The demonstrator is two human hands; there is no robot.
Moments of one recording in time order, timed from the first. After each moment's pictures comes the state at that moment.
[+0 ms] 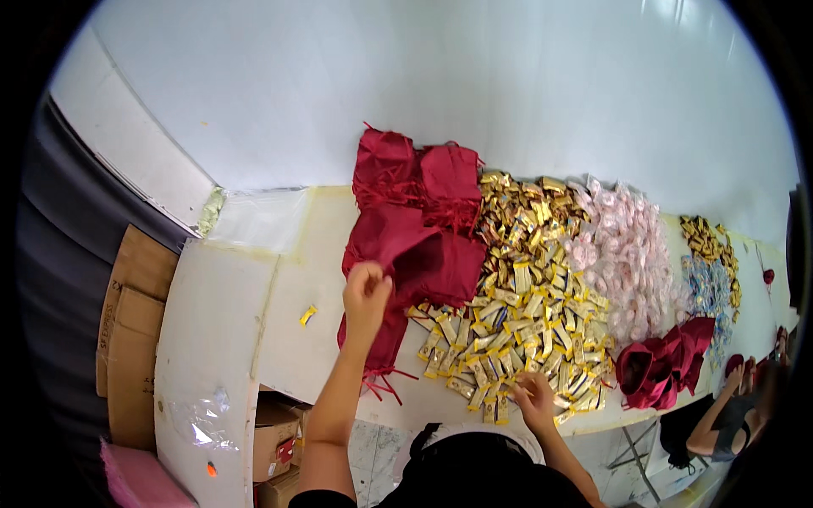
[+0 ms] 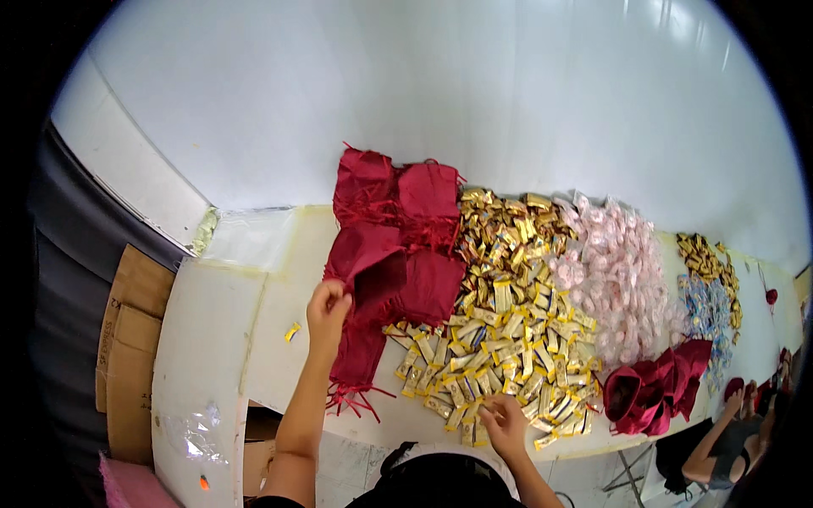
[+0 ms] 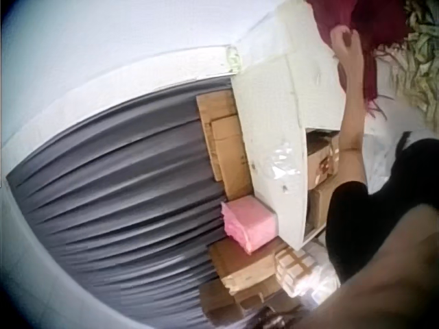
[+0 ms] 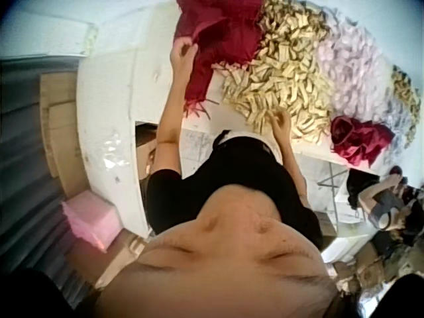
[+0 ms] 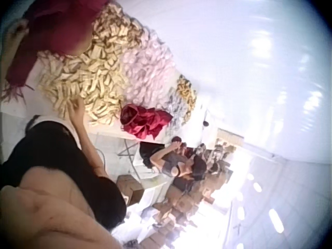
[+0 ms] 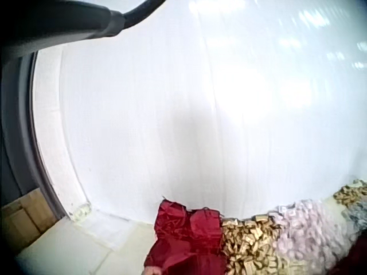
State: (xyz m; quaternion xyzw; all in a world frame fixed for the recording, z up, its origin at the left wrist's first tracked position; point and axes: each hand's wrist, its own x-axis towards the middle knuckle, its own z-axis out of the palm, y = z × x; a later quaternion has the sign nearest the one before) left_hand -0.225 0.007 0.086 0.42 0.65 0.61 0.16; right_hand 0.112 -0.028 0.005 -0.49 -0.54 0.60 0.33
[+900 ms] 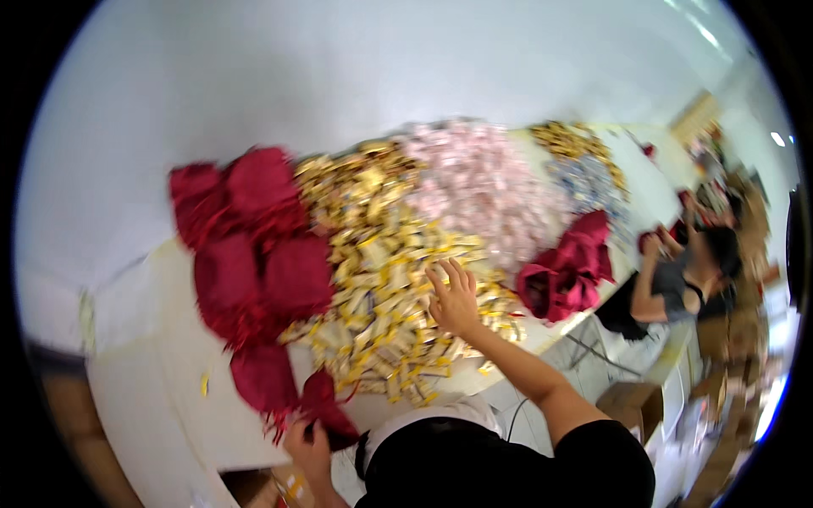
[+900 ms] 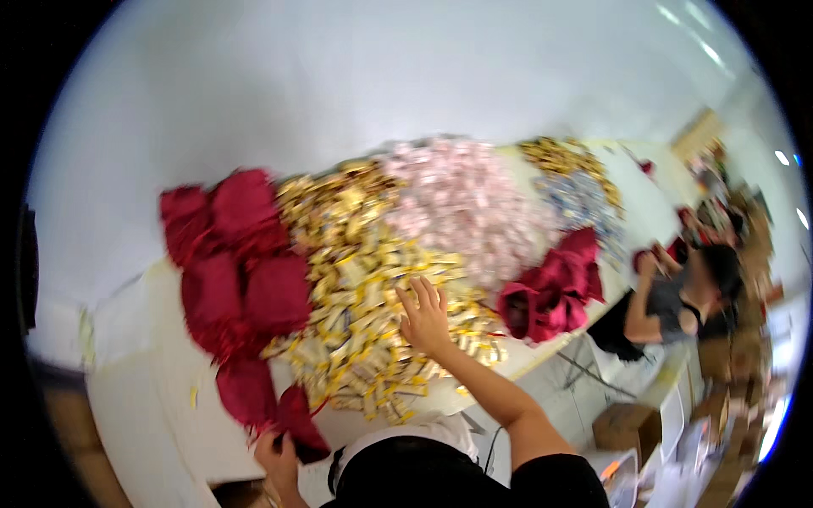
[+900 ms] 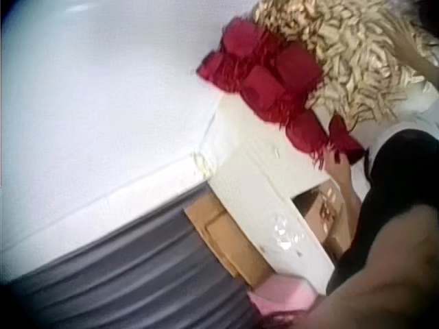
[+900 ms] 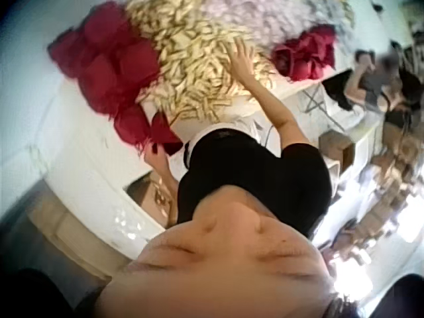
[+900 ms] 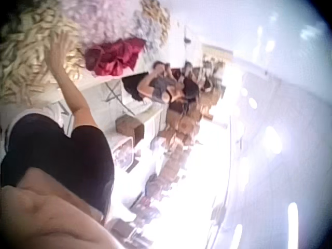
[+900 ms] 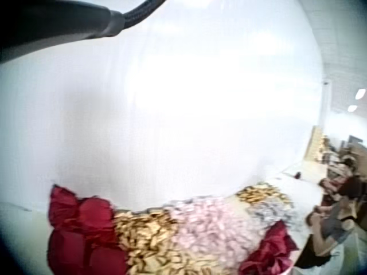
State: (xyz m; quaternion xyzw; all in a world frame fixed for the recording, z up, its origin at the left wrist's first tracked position) left_hand -0.148 -0.100 -0.003 0.46 0.77 0.41 0.16; right_hand 0.135 0.136 -0.048 -0.54 -0.82 0.02 0.21
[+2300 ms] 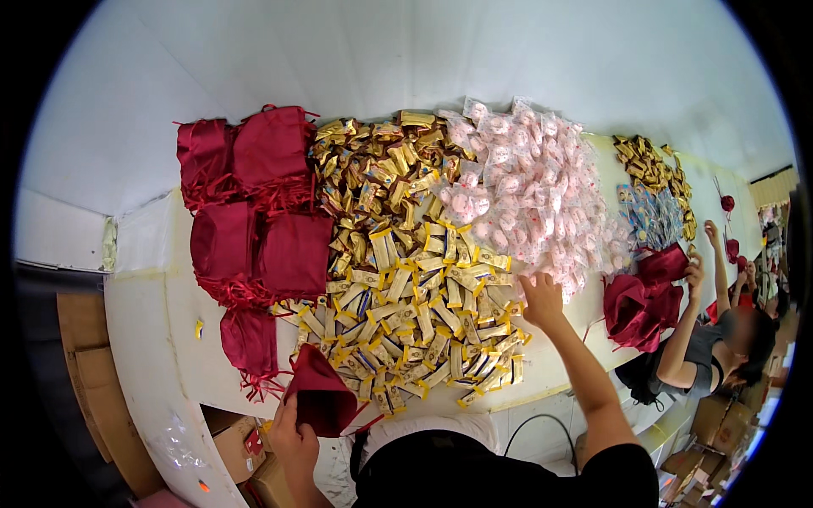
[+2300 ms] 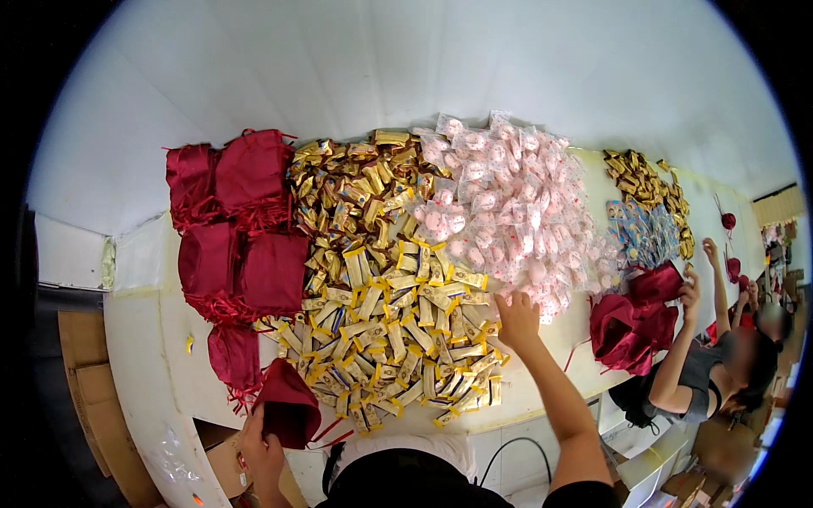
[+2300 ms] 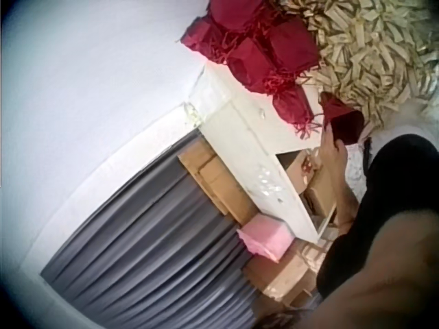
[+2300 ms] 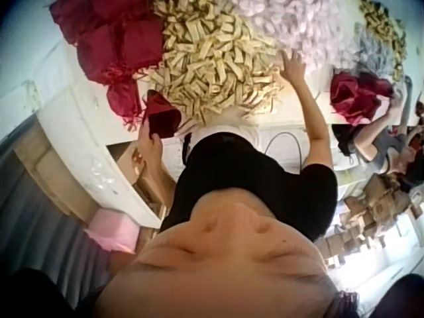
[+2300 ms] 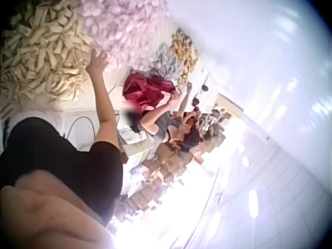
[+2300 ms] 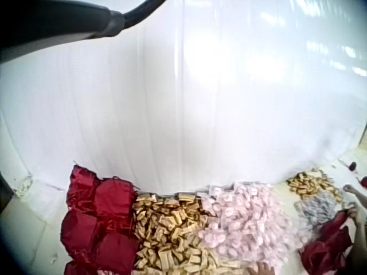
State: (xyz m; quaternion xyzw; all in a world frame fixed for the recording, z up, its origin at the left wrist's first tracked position) left_hand -0.026 -0.005 0.065 0.45 0.85 0.21 0.16; right_hand 0.335 0.276 -0.079 -0.57 -0.80 0.12 -0.17
